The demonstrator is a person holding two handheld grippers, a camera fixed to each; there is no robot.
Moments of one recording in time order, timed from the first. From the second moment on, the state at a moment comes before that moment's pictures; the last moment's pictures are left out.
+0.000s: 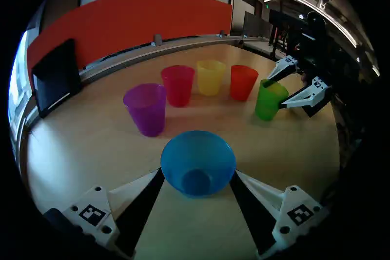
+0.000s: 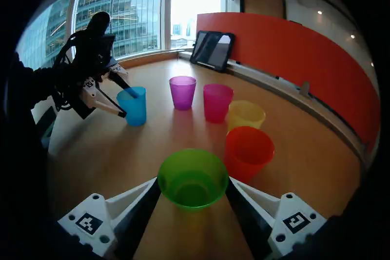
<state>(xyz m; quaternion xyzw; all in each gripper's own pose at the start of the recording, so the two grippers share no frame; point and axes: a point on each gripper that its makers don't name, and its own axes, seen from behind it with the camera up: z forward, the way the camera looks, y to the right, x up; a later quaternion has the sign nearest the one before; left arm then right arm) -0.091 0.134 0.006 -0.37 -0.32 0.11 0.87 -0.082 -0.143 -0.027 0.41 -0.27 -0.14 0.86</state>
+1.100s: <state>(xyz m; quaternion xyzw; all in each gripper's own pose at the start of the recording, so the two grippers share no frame) -0.079 0.094 -0.035 -0.32 -0.29 0.07 0.90 -0.059 -0.080 -0.049 0.31 -0.25 -0.10 0.91</state>
